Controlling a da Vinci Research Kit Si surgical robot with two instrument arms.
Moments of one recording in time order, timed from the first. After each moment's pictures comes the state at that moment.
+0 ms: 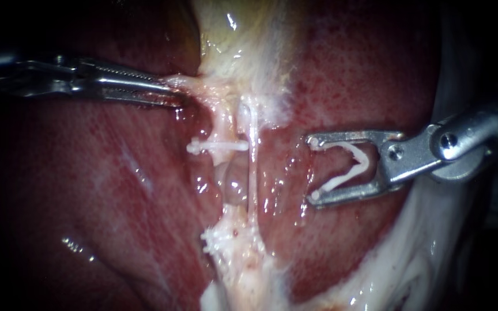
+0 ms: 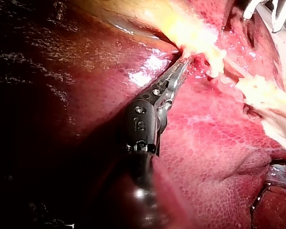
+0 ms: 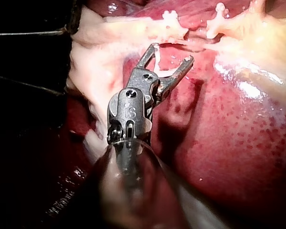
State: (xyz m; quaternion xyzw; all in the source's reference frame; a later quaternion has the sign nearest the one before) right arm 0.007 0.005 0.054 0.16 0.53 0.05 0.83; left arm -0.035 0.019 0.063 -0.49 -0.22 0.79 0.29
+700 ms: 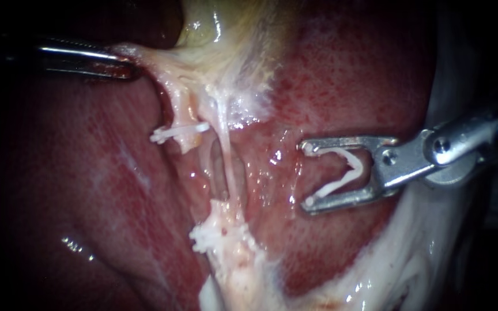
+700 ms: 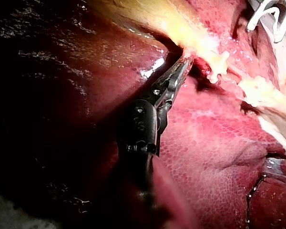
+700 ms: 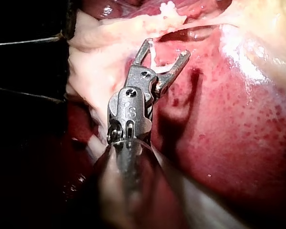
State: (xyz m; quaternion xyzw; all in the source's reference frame) right arm 0.009 0.003 0.055 0.20 0.53 0.07 0.82; left arm -0.029 0.021 0.055 -0.50 -0.20 0.79 0.31
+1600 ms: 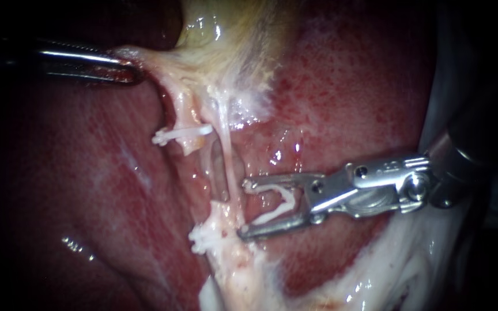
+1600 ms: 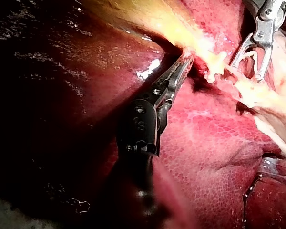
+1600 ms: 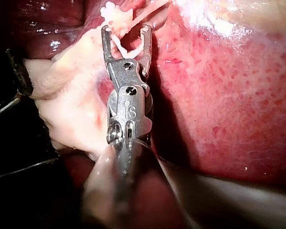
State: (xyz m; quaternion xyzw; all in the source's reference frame) right arm 0.016 -0.001 0.064 0.32 0.54 0.16 0.77; left arm -0.030 0.021 0.054 -0.50 -0.20 0.79 0.31
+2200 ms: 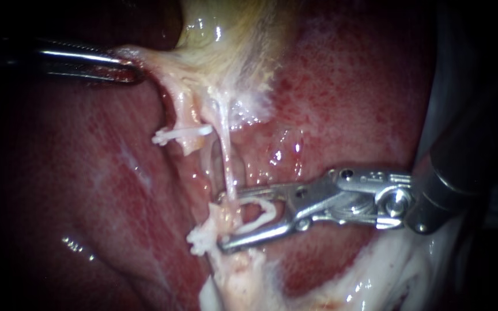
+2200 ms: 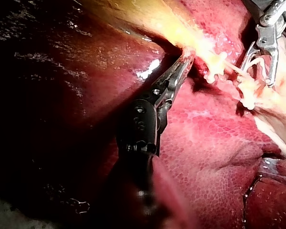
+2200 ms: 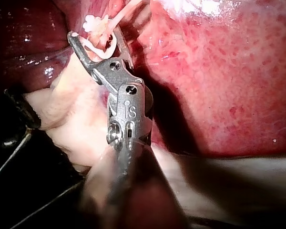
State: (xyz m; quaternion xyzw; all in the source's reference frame) right arm 0.018 -0.002 0.062 0.40 0.57 0.18 0.69; left arm -0.030 0.021 0.054 -0.50 -0.20 0.79 0.31
